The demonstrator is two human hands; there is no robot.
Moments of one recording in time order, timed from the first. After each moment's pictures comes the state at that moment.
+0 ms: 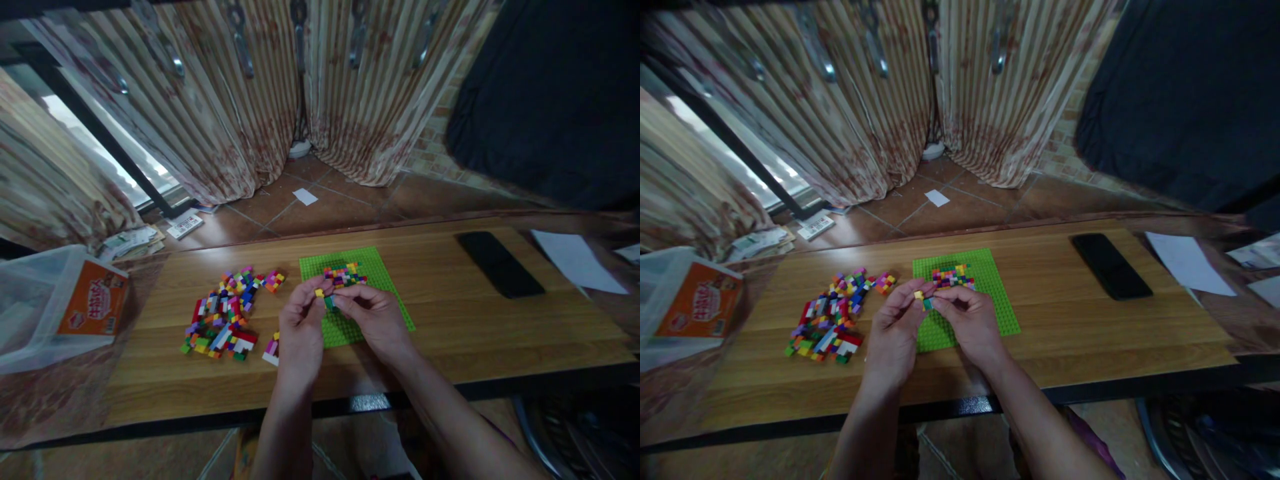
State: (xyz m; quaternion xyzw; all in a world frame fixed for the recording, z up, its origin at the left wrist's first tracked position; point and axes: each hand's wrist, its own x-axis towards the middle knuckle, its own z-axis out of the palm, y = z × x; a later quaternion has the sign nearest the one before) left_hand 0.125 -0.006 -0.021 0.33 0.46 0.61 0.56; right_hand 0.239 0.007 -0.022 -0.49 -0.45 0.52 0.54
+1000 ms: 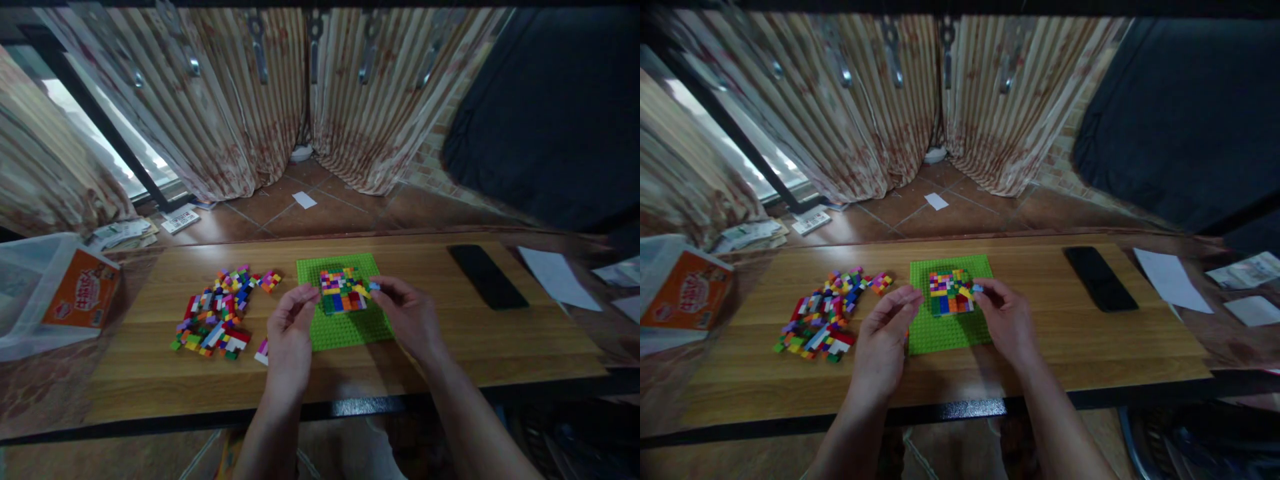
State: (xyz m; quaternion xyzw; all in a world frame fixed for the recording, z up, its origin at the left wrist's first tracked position) left_hand 0.121 -0.013 -0.017 0.28 0.50 0.62 0.53; right_hand 0.303 0.015 -0.035 -0.59 -0.53 0.36 0.49
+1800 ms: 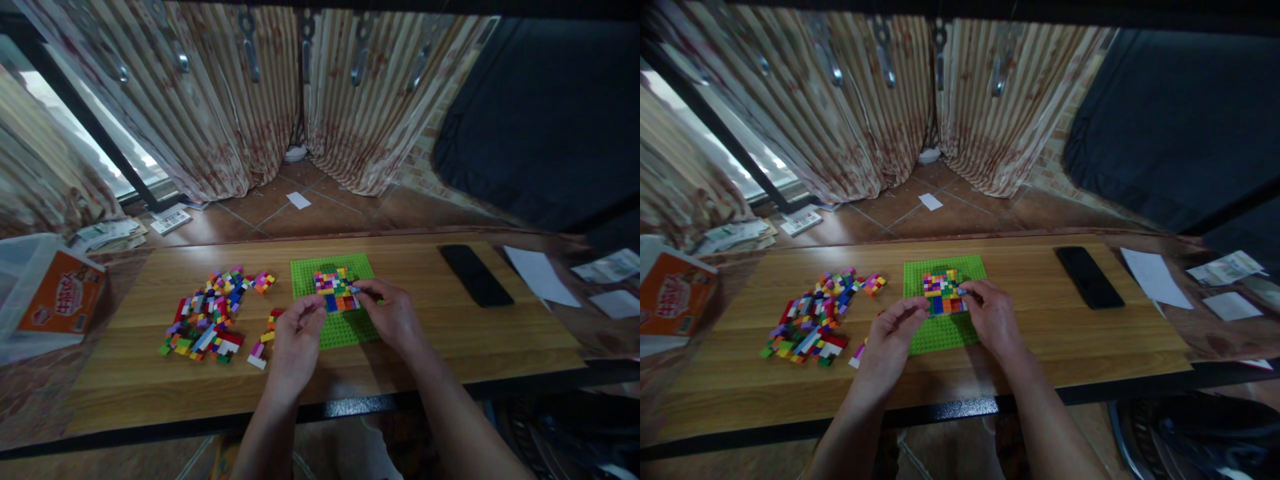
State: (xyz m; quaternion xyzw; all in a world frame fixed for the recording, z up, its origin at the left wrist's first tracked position) left_hand 0.125 -0.012 -0.015 0.37 0.54 0.52 0.55; right_hand 0.303 0.026 -0.045 -0.57 -0.67 0.23 0.42
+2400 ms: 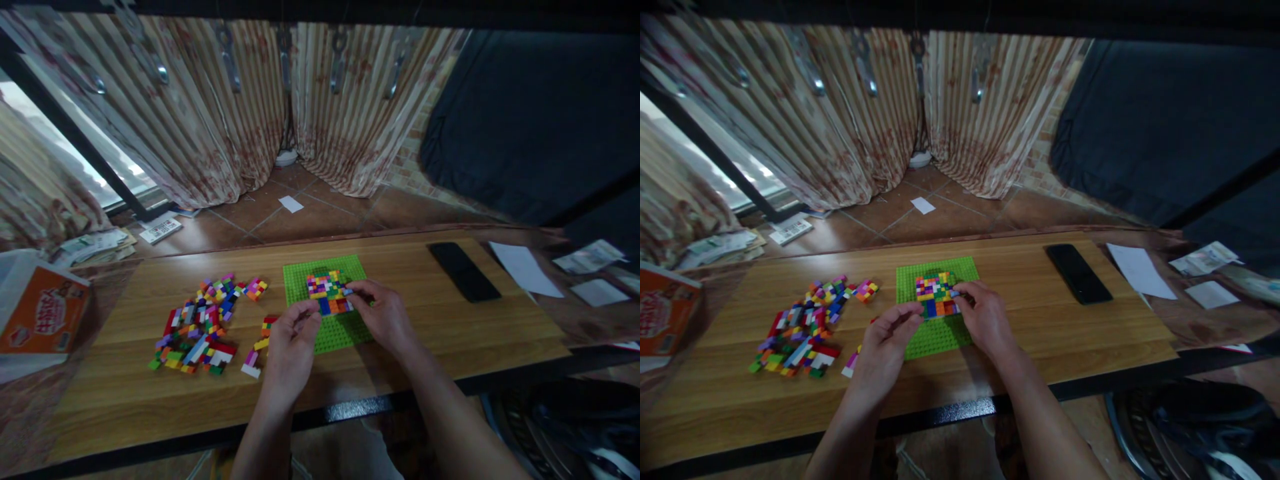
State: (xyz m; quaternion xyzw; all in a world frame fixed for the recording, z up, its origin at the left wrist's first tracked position) left_hand 0.125 -0.011 -0.019 0.39 0.55 0.50 0.54; right_hand 0.303 0.025 -0.044 -0.58 -0.66 0.25 0.41
